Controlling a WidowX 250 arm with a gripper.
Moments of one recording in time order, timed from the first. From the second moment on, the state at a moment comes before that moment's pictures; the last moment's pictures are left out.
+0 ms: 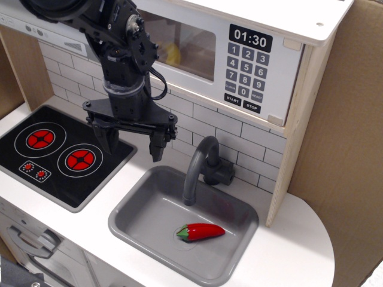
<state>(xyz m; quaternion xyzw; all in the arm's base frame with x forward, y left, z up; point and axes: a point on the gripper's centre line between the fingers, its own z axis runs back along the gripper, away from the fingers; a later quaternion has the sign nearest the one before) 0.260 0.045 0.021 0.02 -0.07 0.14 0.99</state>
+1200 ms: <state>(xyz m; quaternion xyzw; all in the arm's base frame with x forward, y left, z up) 0.336 0.130 0.064 0.06 -0.18 0.04 0.98</state>
